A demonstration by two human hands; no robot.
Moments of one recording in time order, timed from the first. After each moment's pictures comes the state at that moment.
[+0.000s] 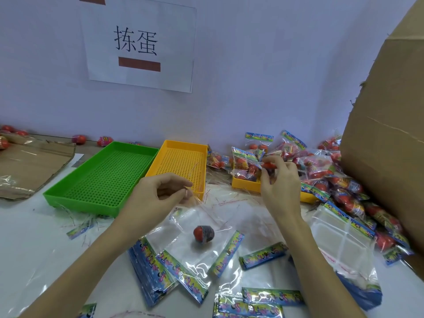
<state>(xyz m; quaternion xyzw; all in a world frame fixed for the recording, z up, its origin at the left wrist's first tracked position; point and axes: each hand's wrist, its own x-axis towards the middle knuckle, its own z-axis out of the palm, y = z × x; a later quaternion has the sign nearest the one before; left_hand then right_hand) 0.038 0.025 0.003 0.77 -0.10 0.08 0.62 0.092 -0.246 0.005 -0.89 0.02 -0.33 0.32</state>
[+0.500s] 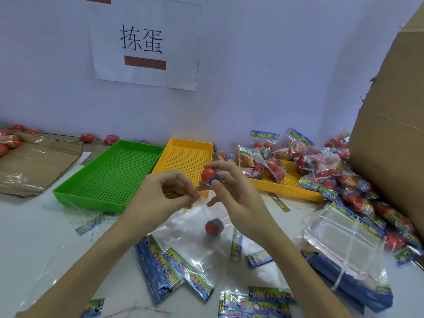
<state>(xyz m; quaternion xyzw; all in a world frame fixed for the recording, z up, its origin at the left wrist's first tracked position) 0.038 0.029 0.002 0.77 -0.13 0.08 0.61 0.049 -0.177 0.002 -0.72 -0.30 -0.07 0.62</state>
